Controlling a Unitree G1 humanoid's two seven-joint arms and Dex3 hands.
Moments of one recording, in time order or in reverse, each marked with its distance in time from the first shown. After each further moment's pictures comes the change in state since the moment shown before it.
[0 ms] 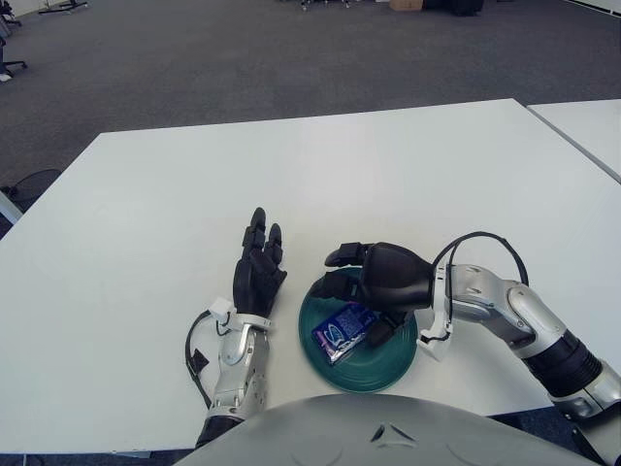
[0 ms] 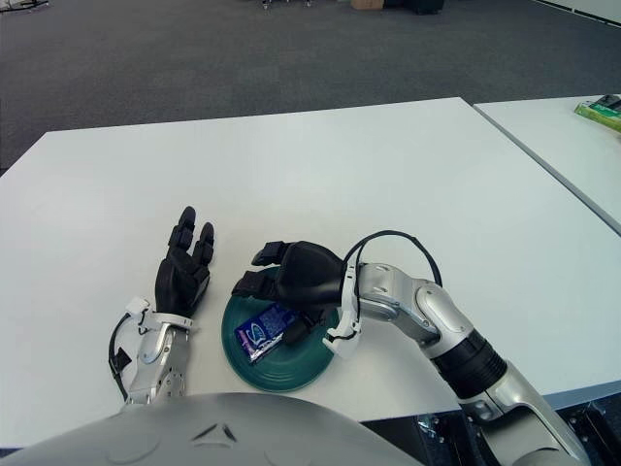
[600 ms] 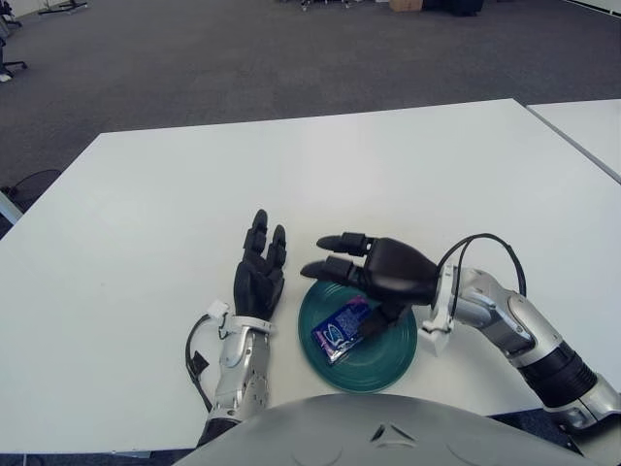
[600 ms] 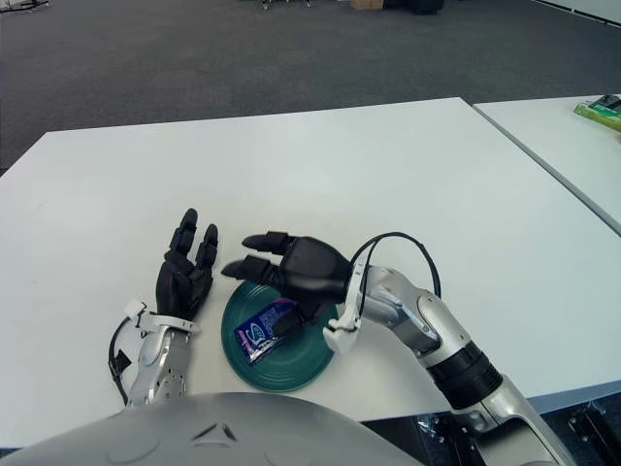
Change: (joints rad) left arm 0.014 0.005 -0.033 0.002 0.027 -0.024 -0.075; right arm 0.060 0.079 -0.088 0.012 0.271 0.185 -0.005
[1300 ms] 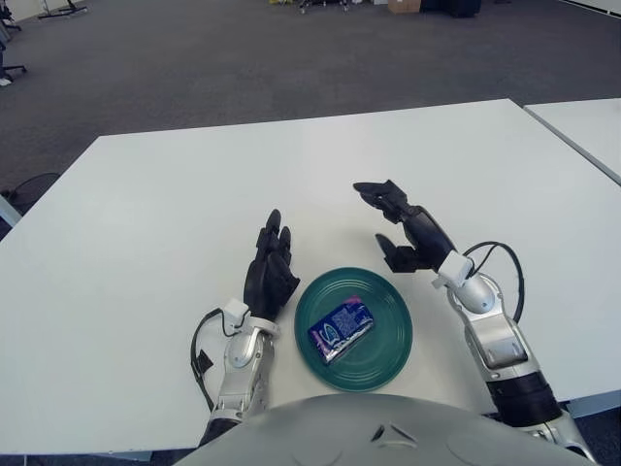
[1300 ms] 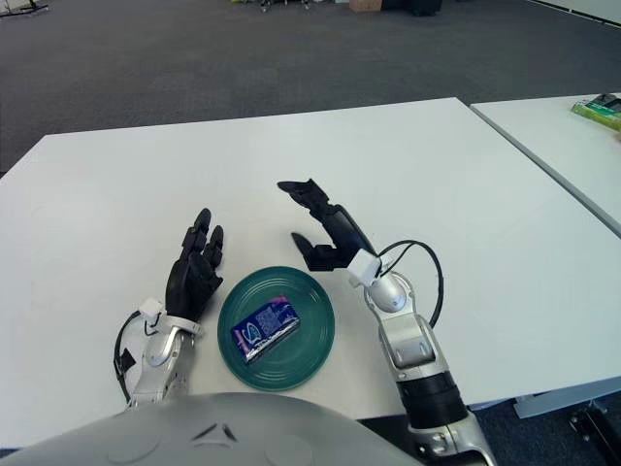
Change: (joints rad) left arm -0.013 0.002 0.017 0.022 0.180 -0.016 0.107; right arm 0.153 0.326 -0.243 0.077 0.538 0.416 -0.110
